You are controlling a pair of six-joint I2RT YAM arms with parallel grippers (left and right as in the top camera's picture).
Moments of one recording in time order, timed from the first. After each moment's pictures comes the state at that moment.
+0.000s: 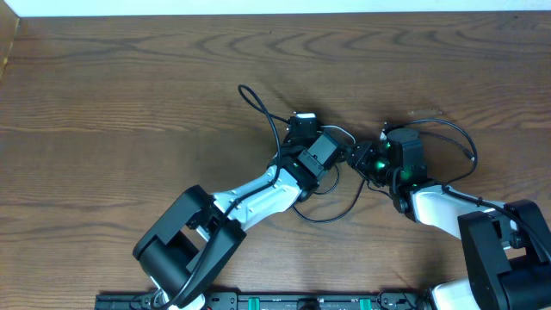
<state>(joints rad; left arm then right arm) -0.80 1.84 1.03 -0.20 -0.45 -0.73 0.26 1.65 0.52 0.39 -0.37 1.00</state>
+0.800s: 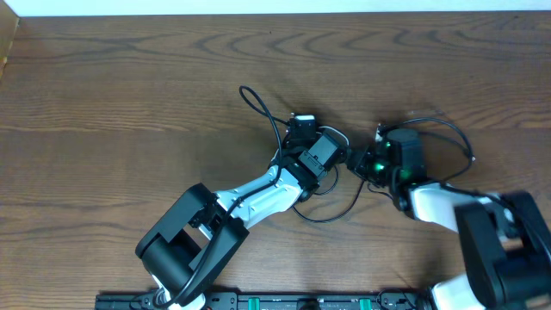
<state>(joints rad) -0.80 1.86 1.03 -0.21 -0.45 -0.74 0.23 1.67 0.52 0.38 -0.46 0.88</state>
